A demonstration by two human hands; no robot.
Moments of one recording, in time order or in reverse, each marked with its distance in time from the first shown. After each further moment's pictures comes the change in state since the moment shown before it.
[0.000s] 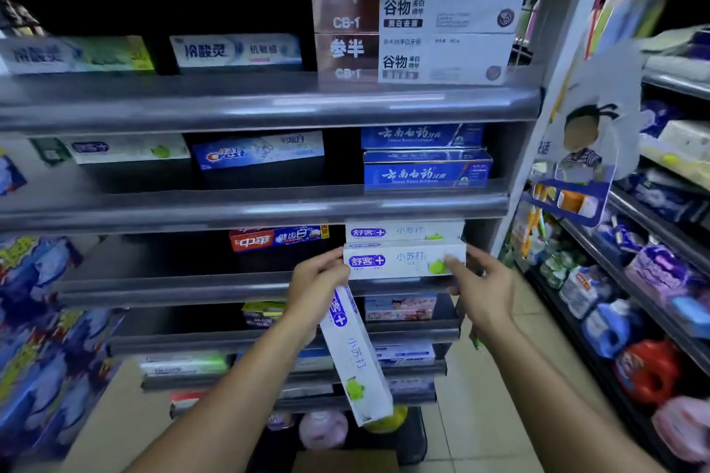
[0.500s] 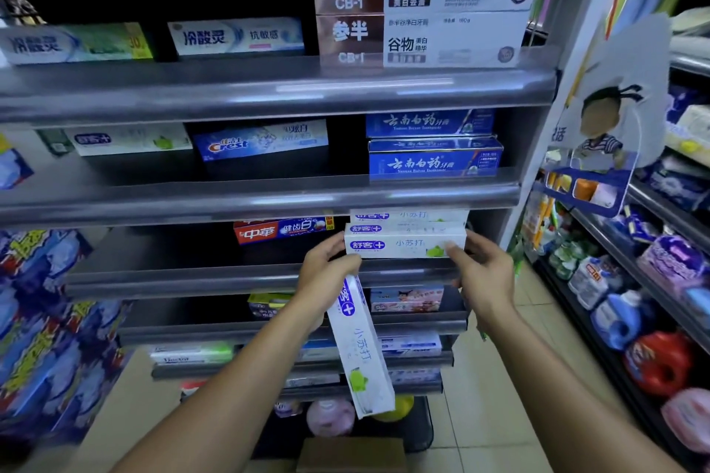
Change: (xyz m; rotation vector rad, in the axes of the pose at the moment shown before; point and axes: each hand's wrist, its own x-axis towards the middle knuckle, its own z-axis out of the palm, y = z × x) left_hand 0.004 0.012 0.007 -0.017 -0.077 0.015; right_hand 0.009 0.007 0.008 0.056 -0.058 0.032
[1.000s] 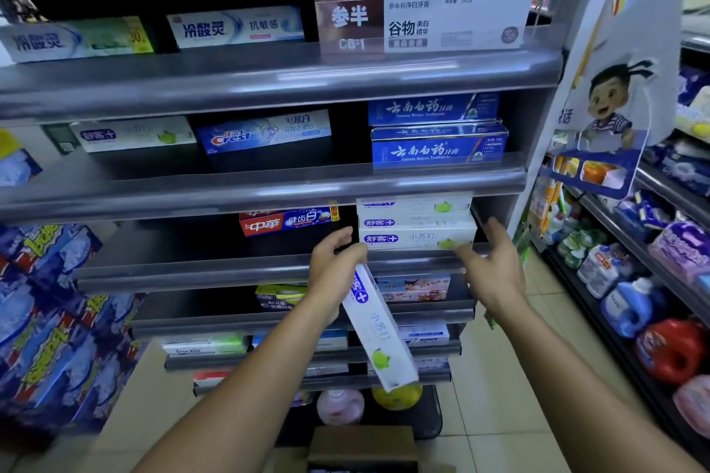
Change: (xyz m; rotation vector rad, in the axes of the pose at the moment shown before) left_hand 0.004 -0.014 0.007 -0.049 0.158 -0.092; right_hand -0.003 0.001 -0.009 -0.406 -0.003 -0.009
